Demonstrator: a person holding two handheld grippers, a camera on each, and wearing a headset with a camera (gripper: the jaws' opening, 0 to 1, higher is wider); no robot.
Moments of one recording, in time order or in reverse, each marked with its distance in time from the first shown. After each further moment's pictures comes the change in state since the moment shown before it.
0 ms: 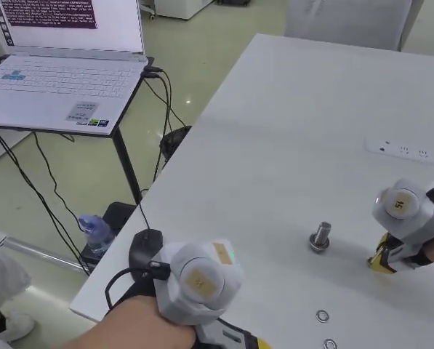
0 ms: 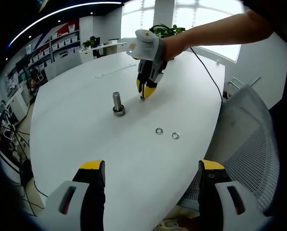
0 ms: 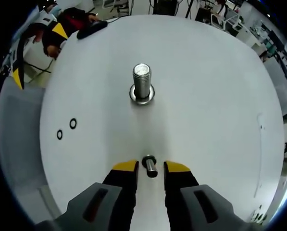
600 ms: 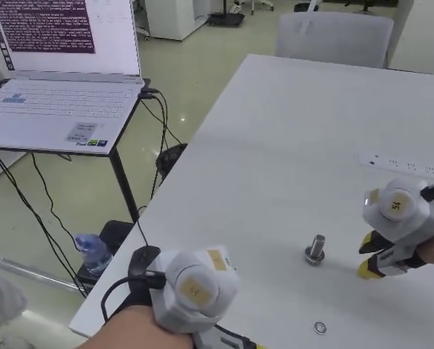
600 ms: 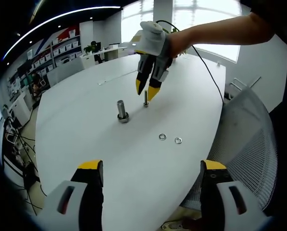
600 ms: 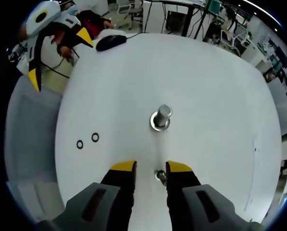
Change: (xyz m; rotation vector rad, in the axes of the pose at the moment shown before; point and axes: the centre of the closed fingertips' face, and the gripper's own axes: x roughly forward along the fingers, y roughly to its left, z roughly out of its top) left arm -0.010 0.005 0.013 0.021 -0.035 0.031; right arm -0.033 0.029 0.038 -0.115 -0.089 0.024
